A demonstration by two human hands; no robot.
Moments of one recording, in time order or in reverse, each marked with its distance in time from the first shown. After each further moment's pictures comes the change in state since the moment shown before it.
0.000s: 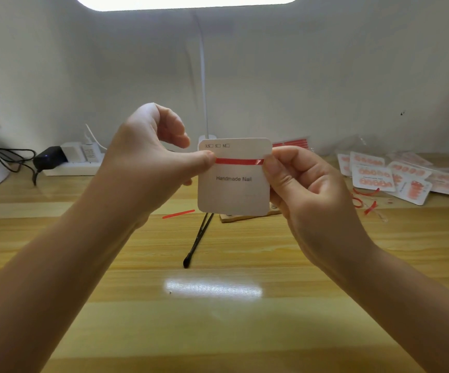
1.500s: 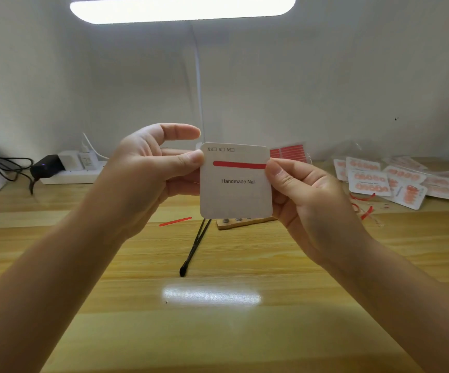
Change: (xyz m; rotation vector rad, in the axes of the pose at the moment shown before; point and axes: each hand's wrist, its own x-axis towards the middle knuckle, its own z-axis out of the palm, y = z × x) left_hand 0.001 -0.001 -0.003 -0.501 -0.302 -0.162; right_hand 0.010 0.004 -0.016 0.203 -0.008 0.212
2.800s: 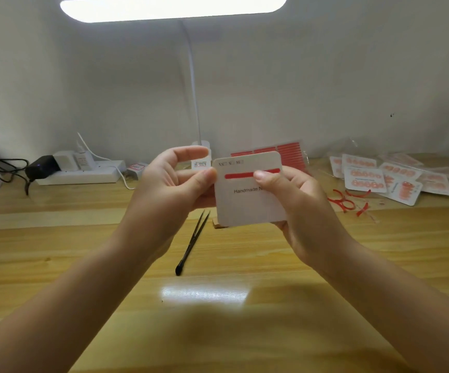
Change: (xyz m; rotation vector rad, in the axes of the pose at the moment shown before) left_hand -0.003 -0.035 0.024 -0.078 0.058 0.016; right_hand -0.002 0.009 -0.002 -0.237 0.082 0.017
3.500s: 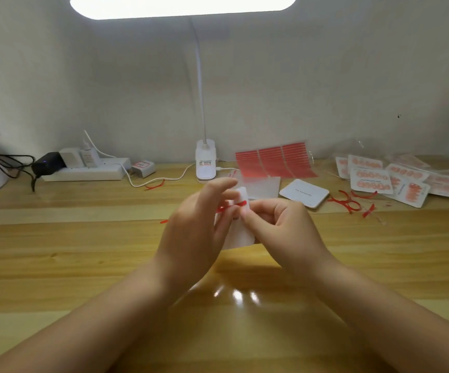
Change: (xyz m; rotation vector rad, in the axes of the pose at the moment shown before) left_hand -0.003 -0.070 0.000 0.882 0.104 0.724; right_hand -0.005 0.038 0.008 -0.352 -0.003 -0.082
